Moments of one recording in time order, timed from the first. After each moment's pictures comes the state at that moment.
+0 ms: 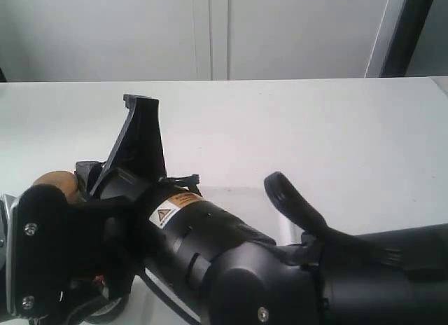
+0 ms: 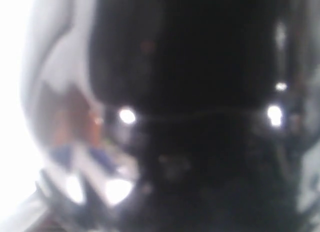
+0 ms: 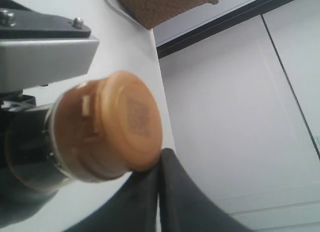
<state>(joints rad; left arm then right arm) -0.14 1.52 -0.11 1.04 -1.04 -0.18 1.27 1.57 -0.89 0.94 -0.55 -1.80</state>
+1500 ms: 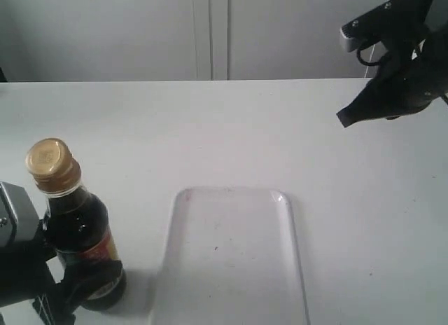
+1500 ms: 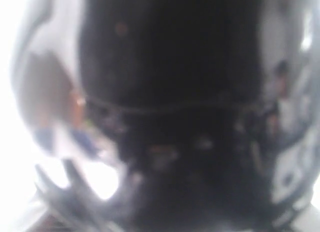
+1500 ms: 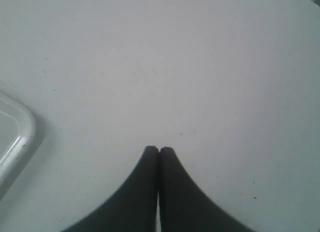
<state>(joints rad) -0.14 1.52 -0.13 0.93 -1.00 -0.26 0.19 1.51 -1.13 -0.02 0.61 -0.30</state>
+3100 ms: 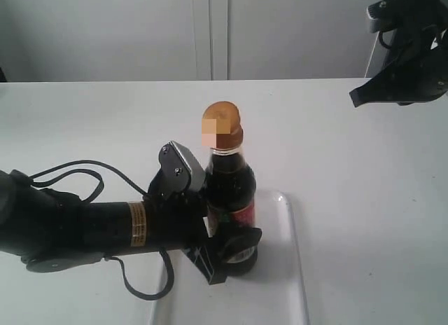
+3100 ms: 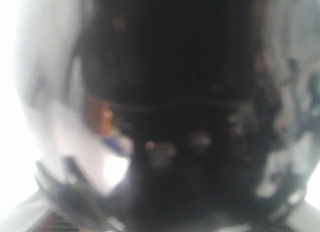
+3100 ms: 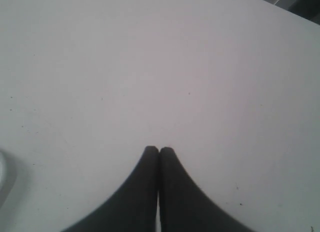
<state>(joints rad) -0.71 1.84 -0.67 0.70 -0.85 -0.45 0.12 1.51 -1.13 -0.02 0.52 -0.24</state>
